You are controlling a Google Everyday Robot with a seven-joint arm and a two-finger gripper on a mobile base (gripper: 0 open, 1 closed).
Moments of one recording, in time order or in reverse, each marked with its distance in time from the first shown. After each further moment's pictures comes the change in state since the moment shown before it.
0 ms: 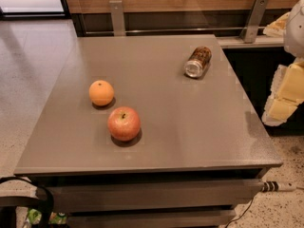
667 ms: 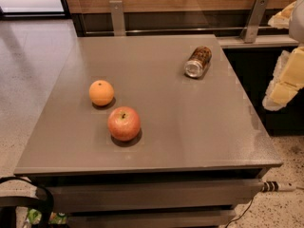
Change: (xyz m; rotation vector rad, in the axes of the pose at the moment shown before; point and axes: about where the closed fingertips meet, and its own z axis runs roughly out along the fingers) arm 0.003 -0.024 -0.002 0.003 -0.043 0.045
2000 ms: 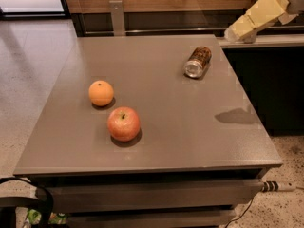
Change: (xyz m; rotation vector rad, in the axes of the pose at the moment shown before) arm -0.017 -0.103 0.020 -0.060 -0.152 0.716
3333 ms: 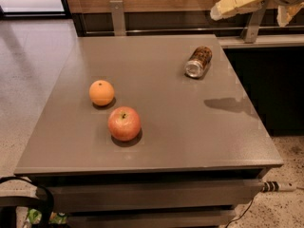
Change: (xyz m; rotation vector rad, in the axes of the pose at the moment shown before) arm -0.031 -0.006 0.010 0.022 -0.041 0.334
